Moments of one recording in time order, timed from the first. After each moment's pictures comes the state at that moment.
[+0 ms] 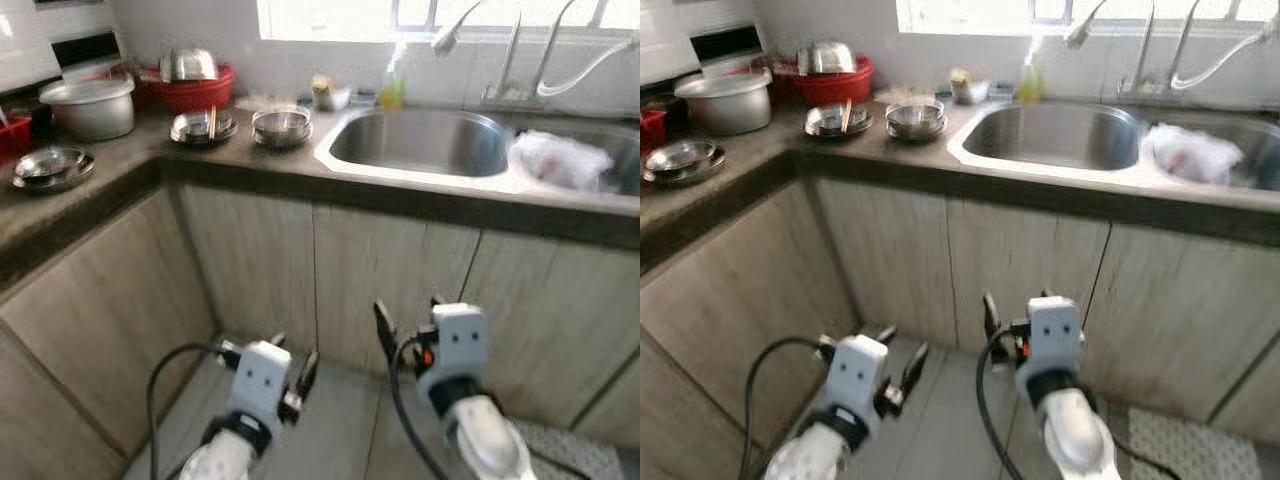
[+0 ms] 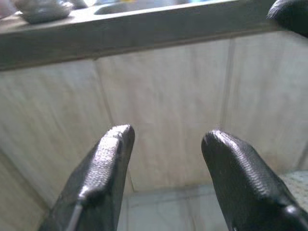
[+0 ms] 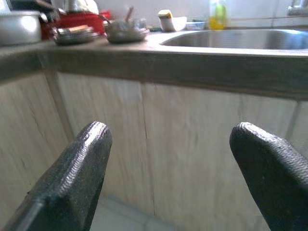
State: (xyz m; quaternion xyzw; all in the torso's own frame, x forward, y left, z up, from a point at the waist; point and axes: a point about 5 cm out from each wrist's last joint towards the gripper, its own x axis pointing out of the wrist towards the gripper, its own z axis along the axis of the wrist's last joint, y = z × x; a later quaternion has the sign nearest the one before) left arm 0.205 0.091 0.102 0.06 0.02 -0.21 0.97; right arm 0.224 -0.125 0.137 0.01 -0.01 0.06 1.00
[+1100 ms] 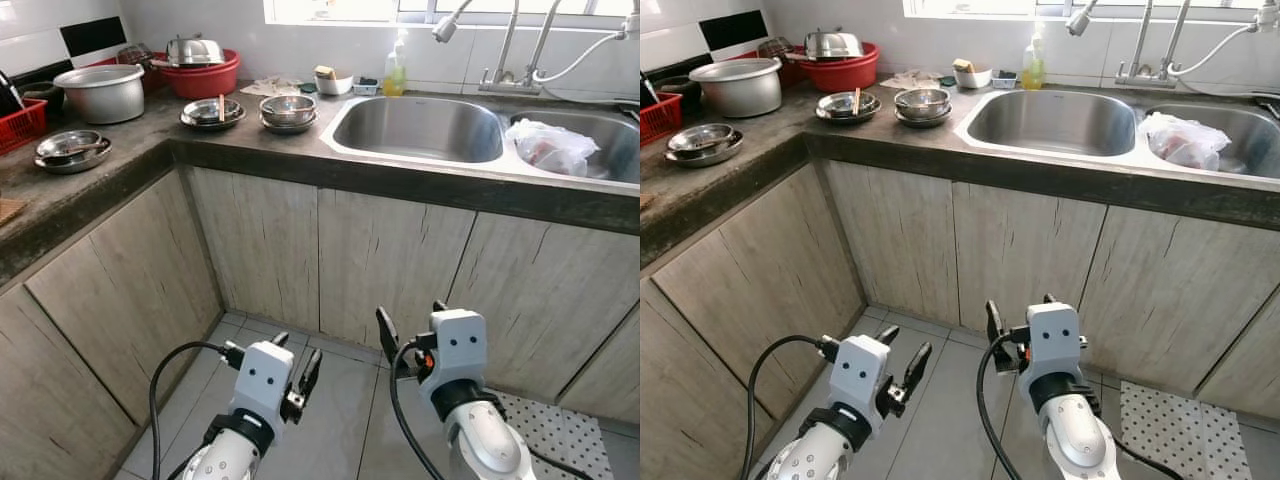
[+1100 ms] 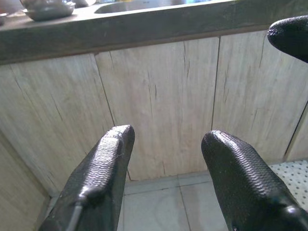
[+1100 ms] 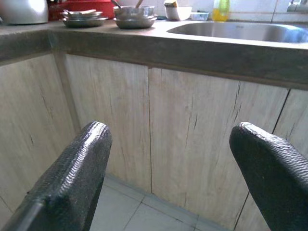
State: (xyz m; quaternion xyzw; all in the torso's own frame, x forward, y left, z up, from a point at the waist) left arm 0.208 0.092 0.104 0.08 0.02 -0.21 0.98; right arm 0.225 -0.122 0.133 -0.01 0.00 0.07 1.00
